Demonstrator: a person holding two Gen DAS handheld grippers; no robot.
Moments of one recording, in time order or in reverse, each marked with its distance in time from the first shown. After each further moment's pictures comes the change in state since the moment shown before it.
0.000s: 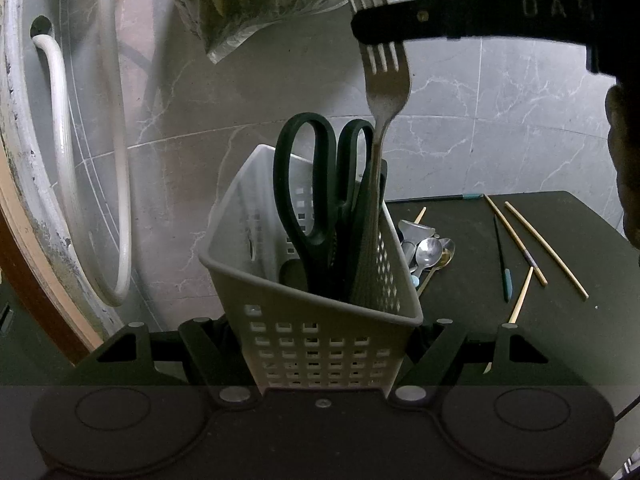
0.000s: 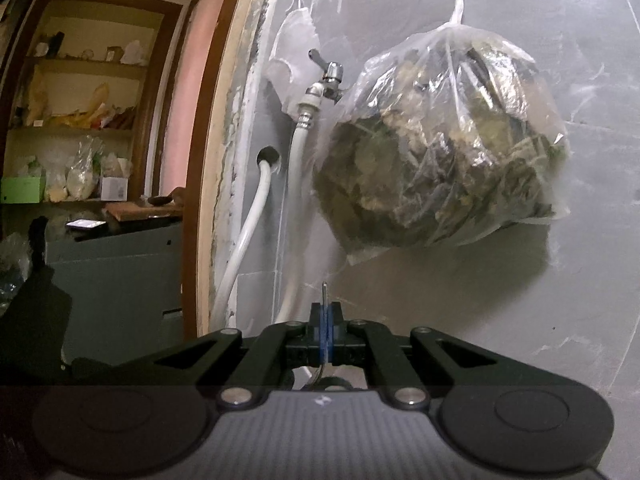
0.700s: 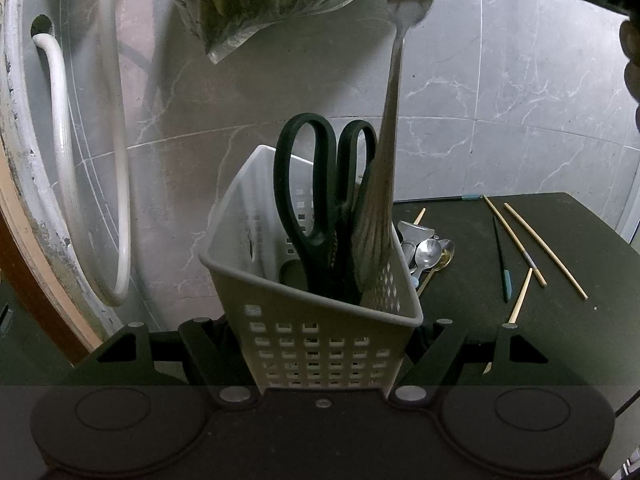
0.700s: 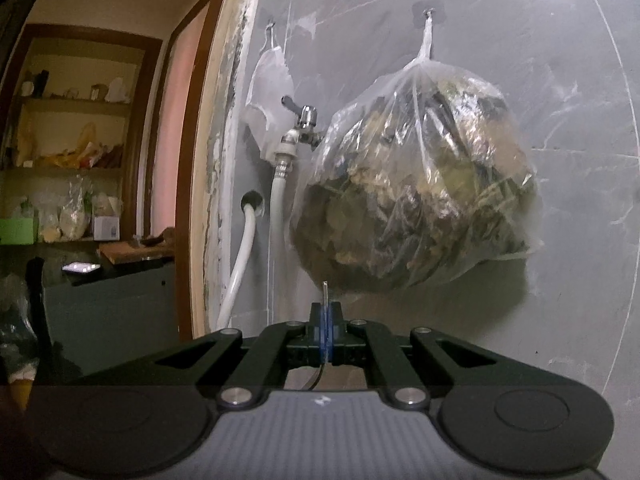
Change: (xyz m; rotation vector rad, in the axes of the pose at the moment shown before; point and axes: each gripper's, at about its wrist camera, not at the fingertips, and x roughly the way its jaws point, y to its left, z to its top) left arm 0.000 0.001 -0.001 -0.004 -0.002 -0.002; right arm -0.015 -0.016 0.031 0.067 -0.070 -0.029
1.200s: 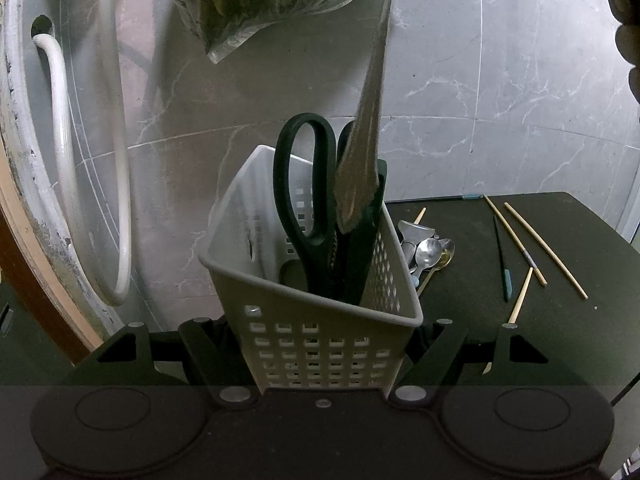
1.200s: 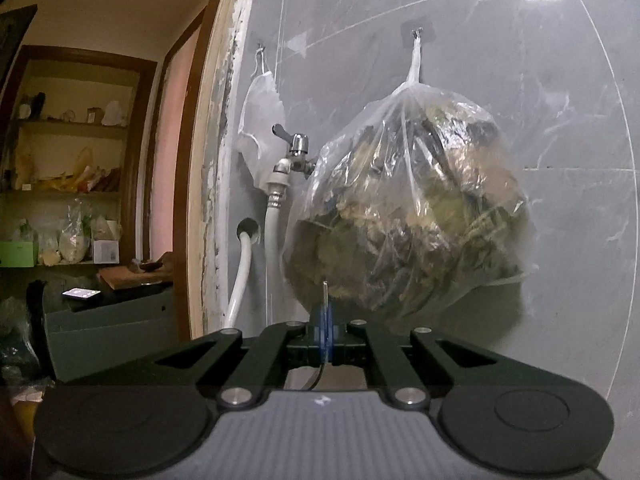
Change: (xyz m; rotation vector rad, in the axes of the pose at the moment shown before) left arm 0.000 0.000 0.000 0.001 0.000 -0.001; right arm -0.004 -0.008 0.016 0.036 -0.061 -0.001
